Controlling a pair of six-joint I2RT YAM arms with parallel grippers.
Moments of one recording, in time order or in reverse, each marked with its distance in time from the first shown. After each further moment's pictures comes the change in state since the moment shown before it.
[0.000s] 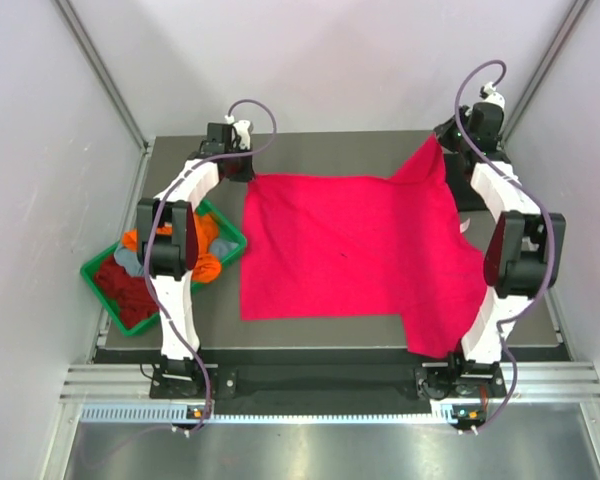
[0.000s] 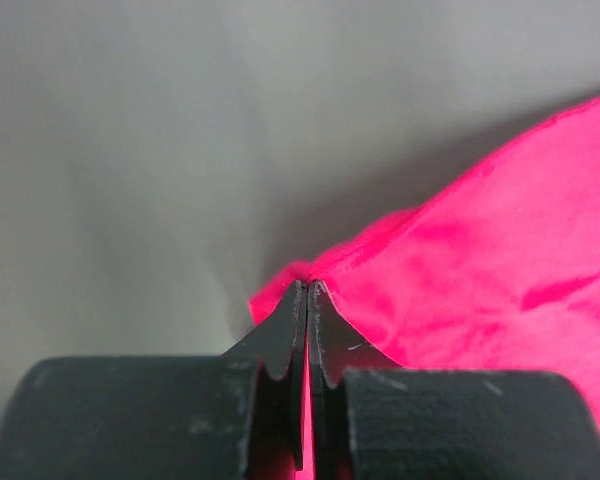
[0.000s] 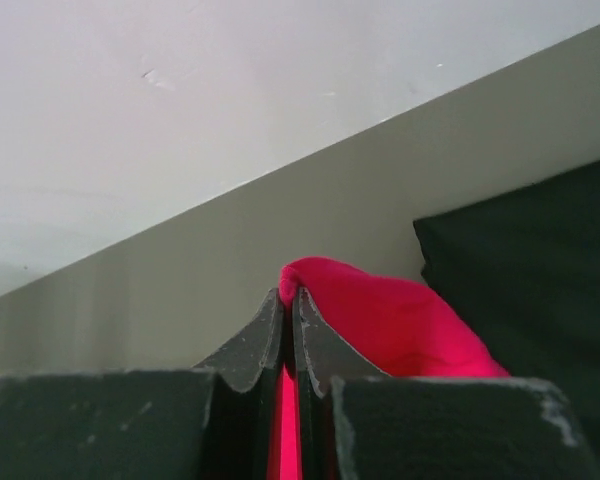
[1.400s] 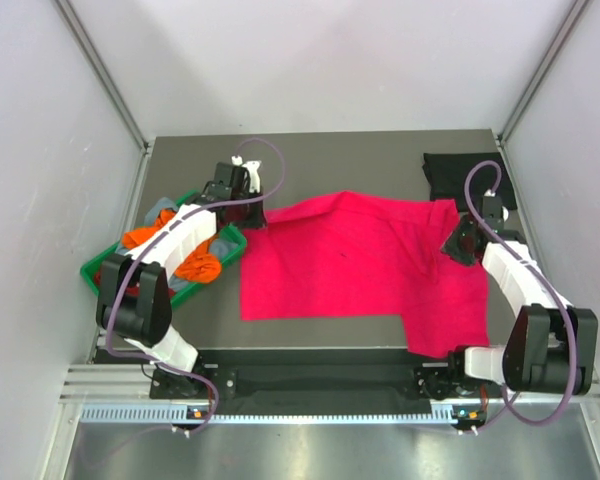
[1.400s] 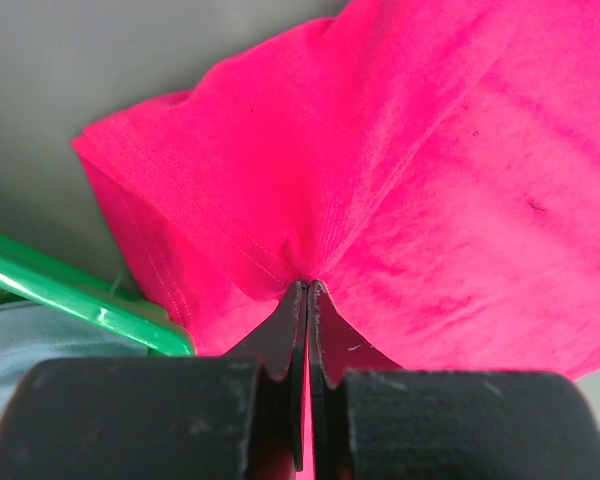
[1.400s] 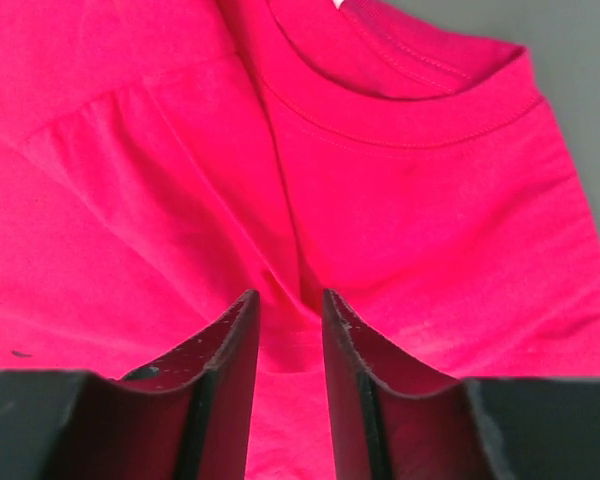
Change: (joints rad) left arm -0.182 -0.568 -0.604 -0.065 -0.061 -0.200; right arm -0.014 -0.671 -0.772 -0.556 0.185 0.023
